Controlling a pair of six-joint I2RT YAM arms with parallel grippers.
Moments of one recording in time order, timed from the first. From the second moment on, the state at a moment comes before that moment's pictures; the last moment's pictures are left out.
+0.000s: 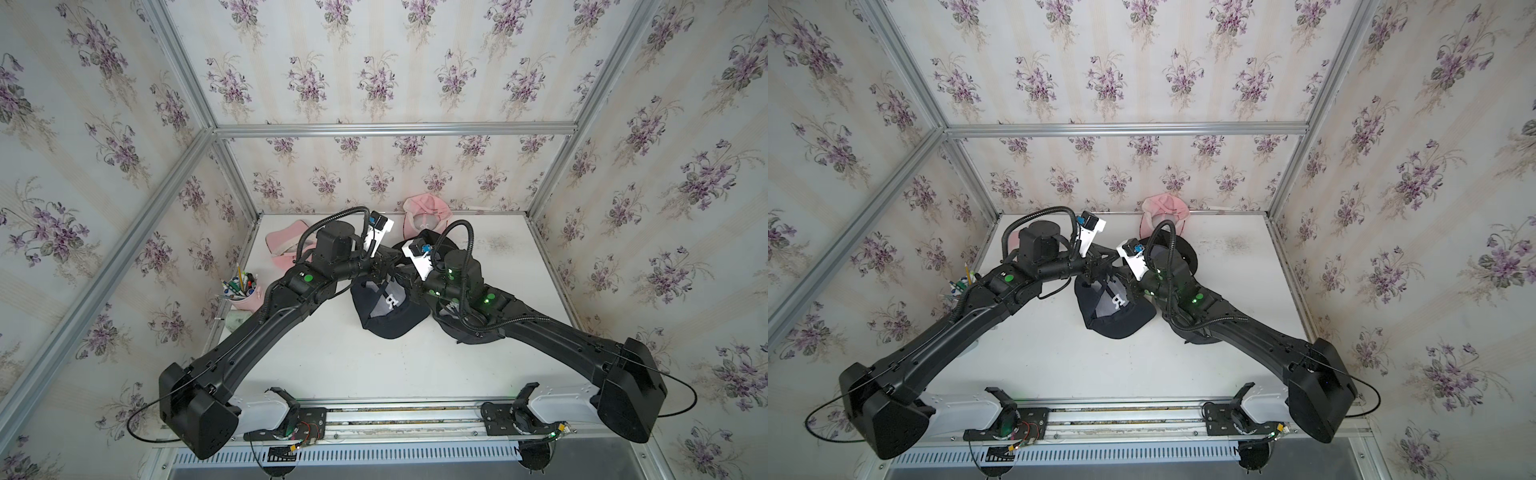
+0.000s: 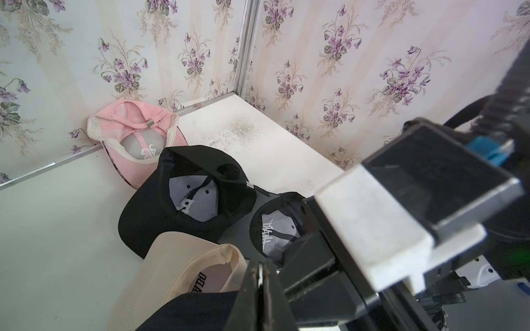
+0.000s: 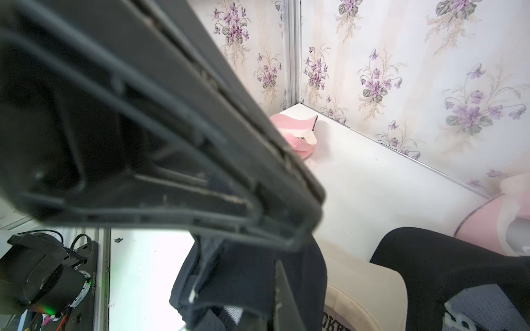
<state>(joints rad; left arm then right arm) -0.54 1.29 1.23 -0.31 0.42 -0.11 0.77 1.33 0.94 0.11 -0.26 0.05</state>
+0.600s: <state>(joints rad) -0.53 1.17 1.16 -0.30 0.37 -0.10 0.69 1.32 0.92 0.17 -0.25 0.19</state>
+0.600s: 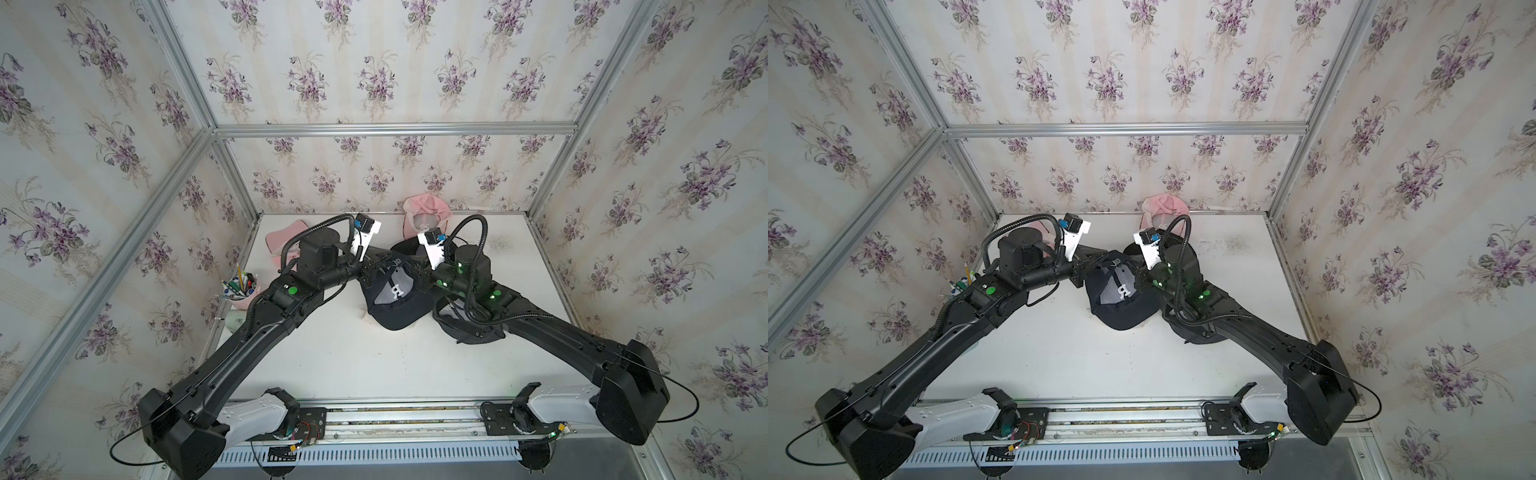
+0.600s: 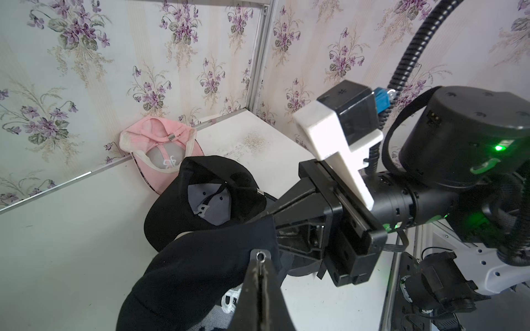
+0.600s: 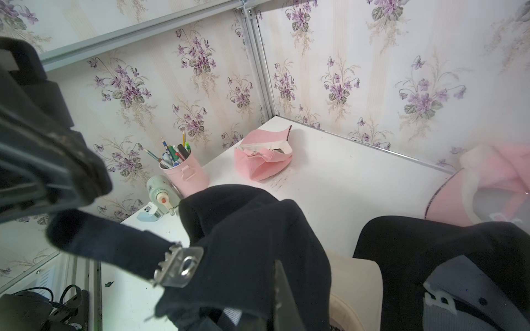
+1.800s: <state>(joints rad) -0.50 1.05 1.03 -0.26 0.15 0.09 0.58 1.49 1.31 -0.09 -0.44 0.37</state>
